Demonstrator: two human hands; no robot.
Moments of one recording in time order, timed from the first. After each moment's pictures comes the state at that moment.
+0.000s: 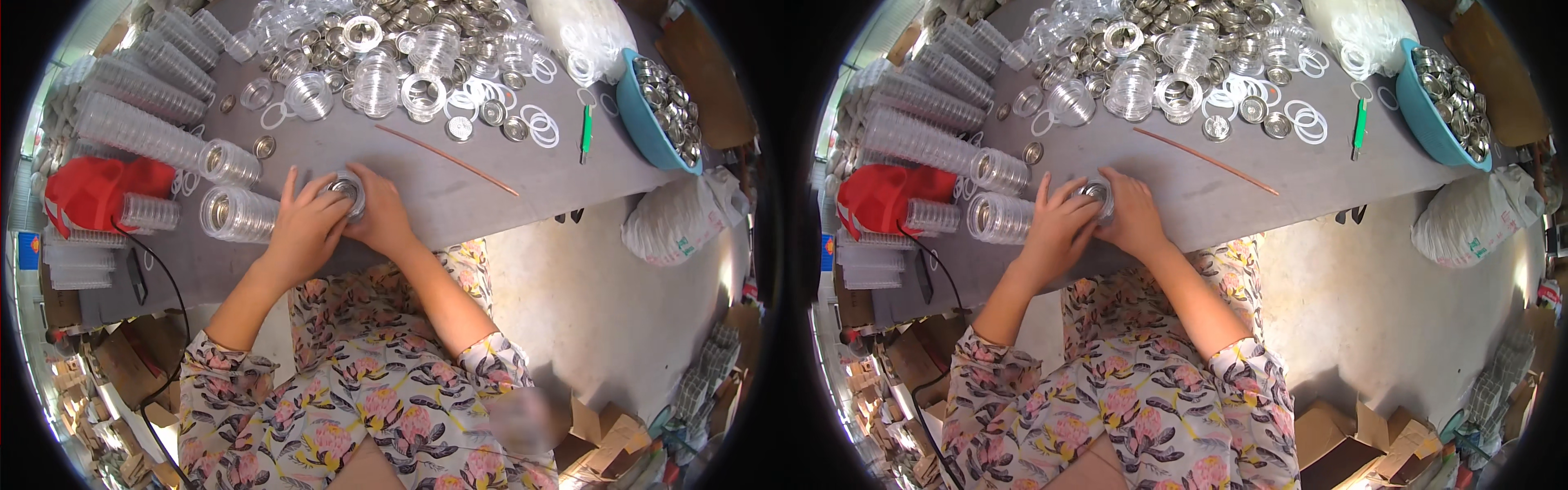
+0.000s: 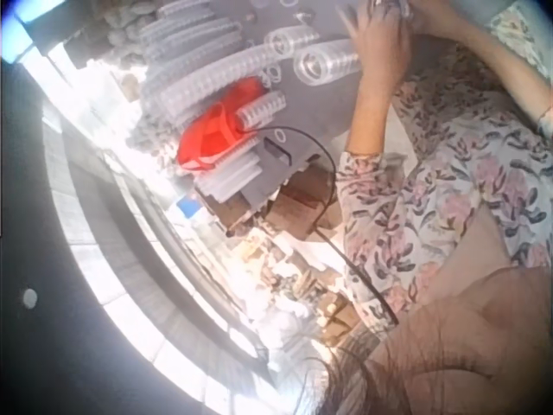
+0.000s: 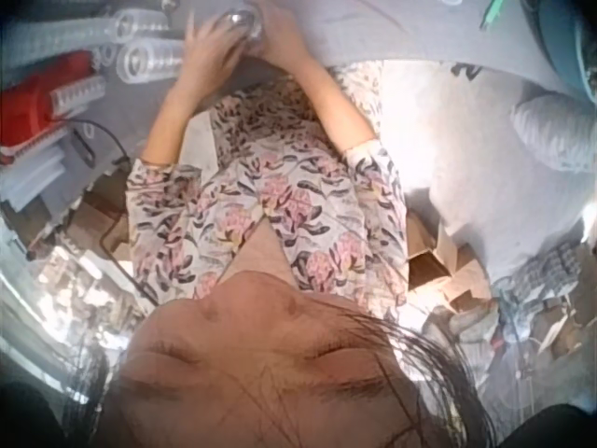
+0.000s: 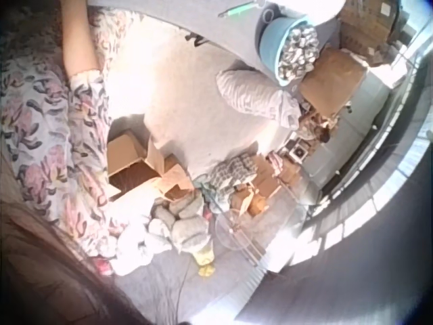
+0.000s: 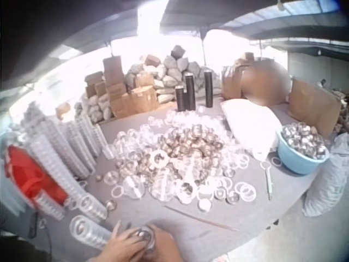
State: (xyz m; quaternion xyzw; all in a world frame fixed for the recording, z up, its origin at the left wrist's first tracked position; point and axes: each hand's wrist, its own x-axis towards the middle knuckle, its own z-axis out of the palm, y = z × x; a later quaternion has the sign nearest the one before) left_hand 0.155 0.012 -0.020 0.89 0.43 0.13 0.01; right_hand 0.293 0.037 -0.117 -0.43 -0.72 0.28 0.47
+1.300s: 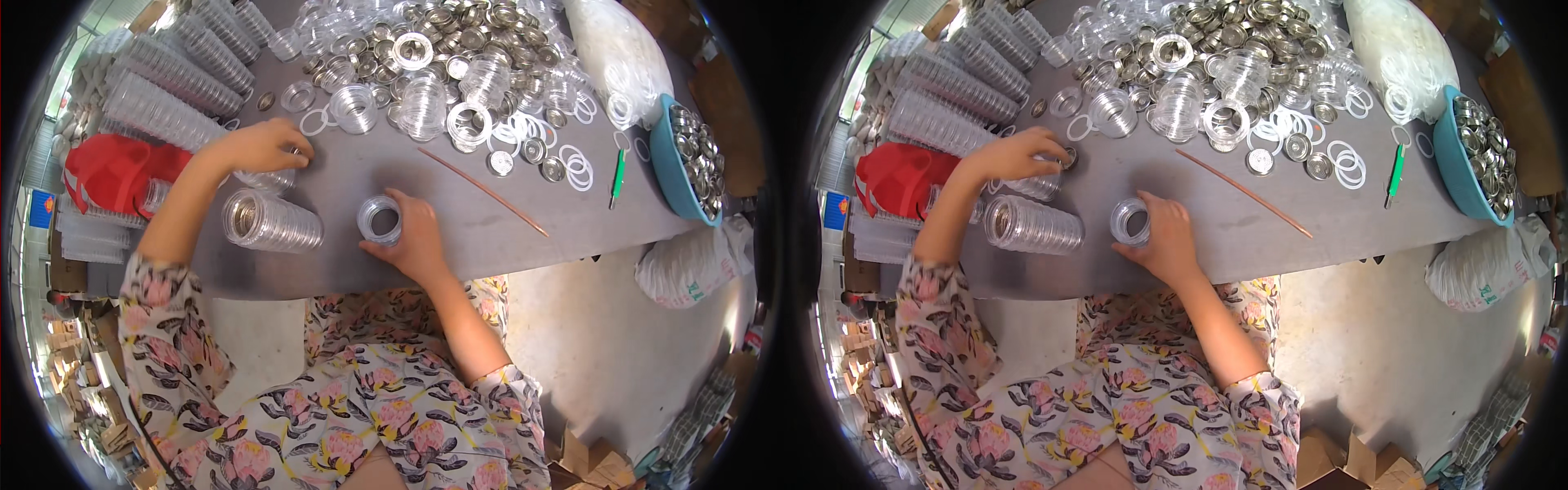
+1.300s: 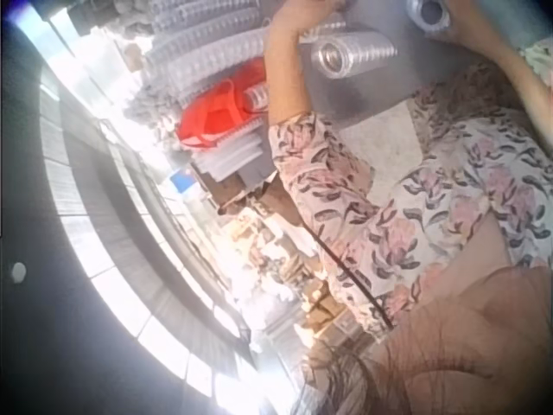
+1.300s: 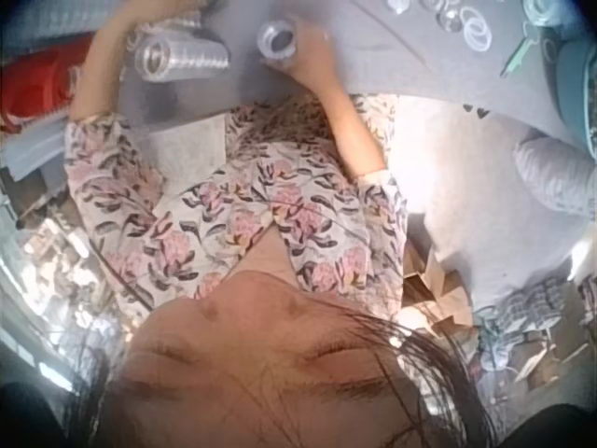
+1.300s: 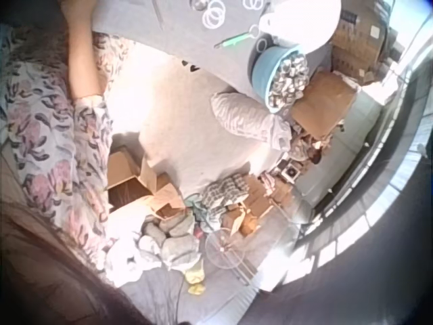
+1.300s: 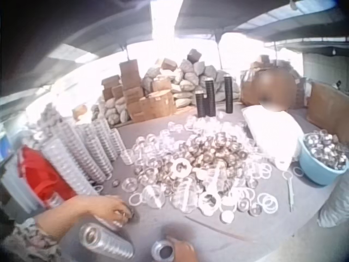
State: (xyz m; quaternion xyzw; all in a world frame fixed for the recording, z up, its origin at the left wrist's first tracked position) left_hand 0.057 0.136 0.055 0.84 0.49 -0.12 0.21; right_hand 0.294 0.040 -0.109 -0.44 -0.74 0.27 0.43
